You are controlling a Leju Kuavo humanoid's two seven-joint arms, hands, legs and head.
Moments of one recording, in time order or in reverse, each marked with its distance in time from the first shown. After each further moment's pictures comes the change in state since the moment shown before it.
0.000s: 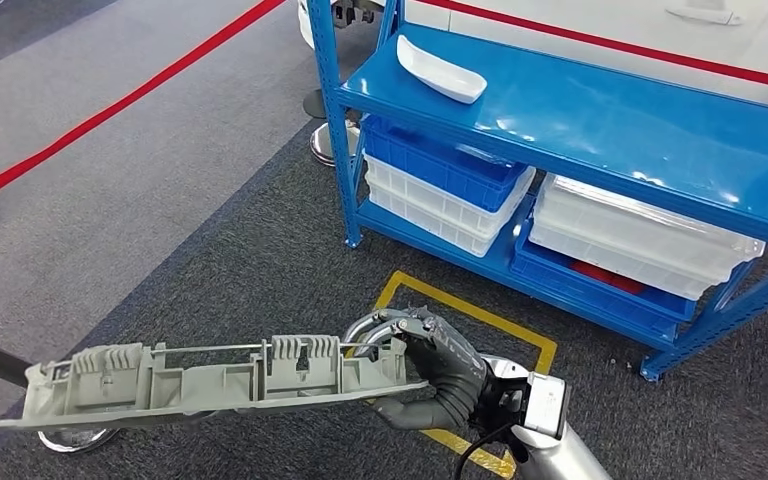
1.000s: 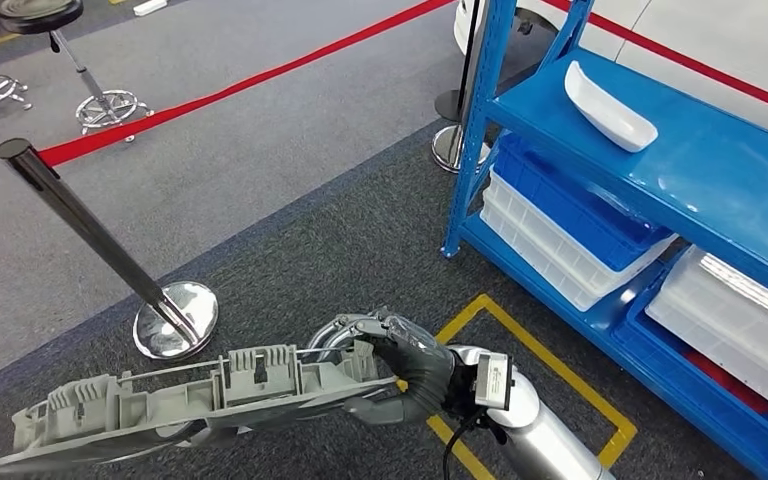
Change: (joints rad) left arm 0.002 -0.034 0.048 -0.020 -0.033 -0.019 -0.006; right arm -0.100 0.002 0.097 0.126 -0.028 0.033 0.036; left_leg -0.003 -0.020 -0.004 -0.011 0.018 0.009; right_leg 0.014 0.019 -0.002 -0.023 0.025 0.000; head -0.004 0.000
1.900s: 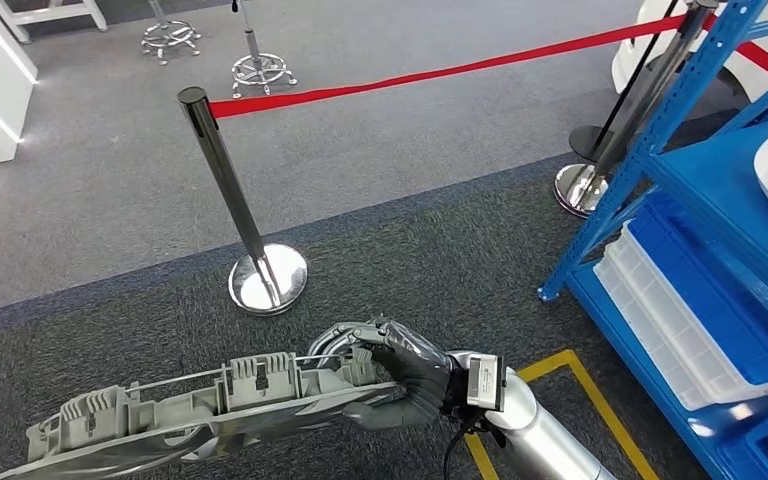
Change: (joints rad) left arm -0.006 0.002 0.006 -0.002 -0.014 -0.005 -0.015; right arm -0.008 -0.017 0.035 0.044 -0.009 -0.002 -0.006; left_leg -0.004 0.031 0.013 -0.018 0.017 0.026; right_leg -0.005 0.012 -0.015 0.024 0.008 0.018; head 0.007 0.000
